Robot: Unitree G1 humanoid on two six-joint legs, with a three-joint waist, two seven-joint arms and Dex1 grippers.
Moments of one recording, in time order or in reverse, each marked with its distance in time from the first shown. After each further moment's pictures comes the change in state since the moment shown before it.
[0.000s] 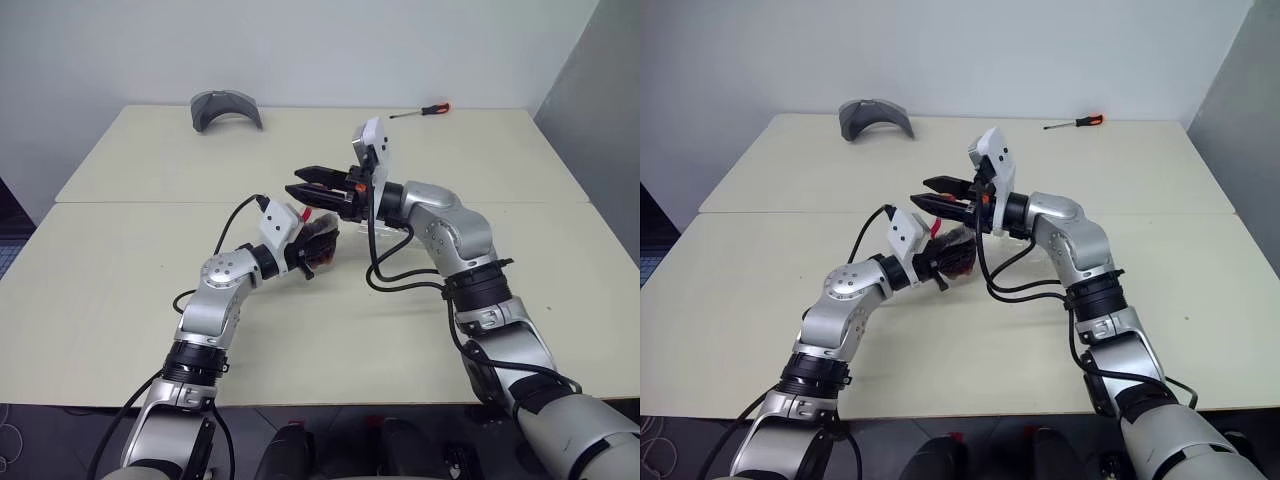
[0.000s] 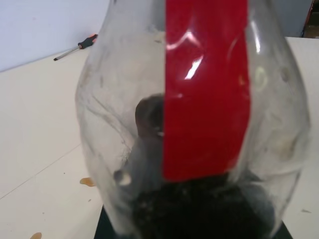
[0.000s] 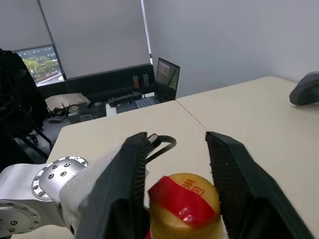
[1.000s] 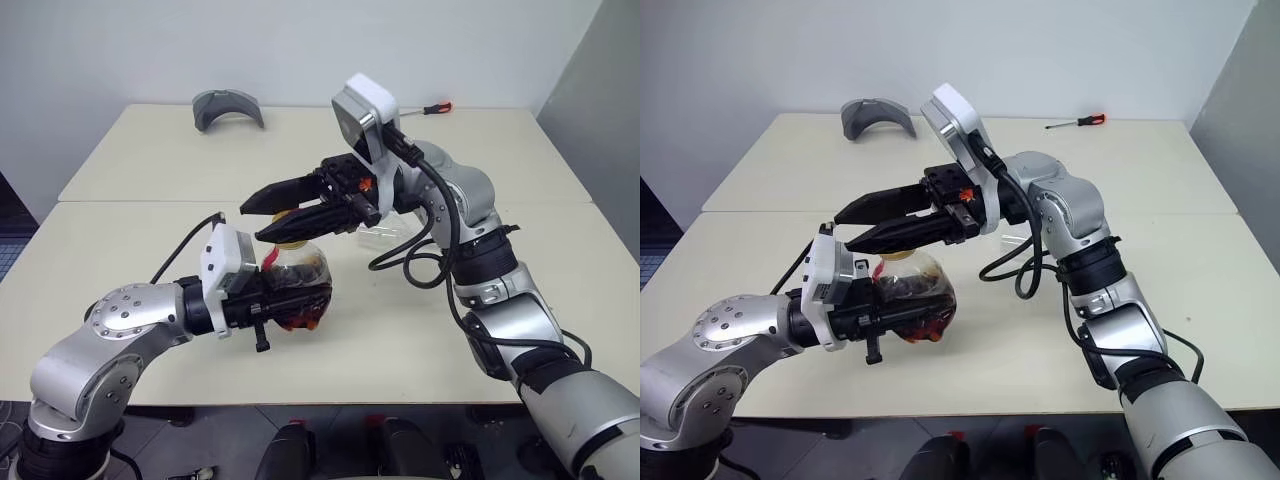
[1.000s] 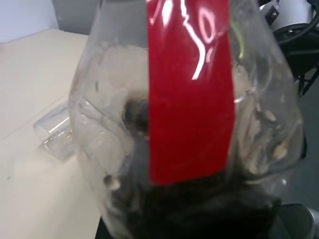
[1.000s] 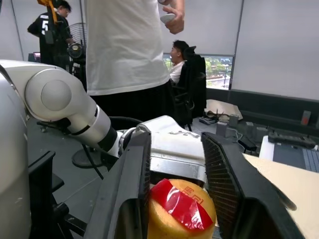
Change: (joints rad) left arm 0.326 0.384 0.221 -0.834 -0.575 0.537 -0.065; right arm -0.204 -0.031 0.102 -0.026 0.218 0.065 0.578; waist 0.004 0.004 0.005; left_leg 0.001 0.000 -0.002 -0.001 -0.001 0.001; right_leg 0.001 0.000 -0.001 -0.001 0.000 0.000
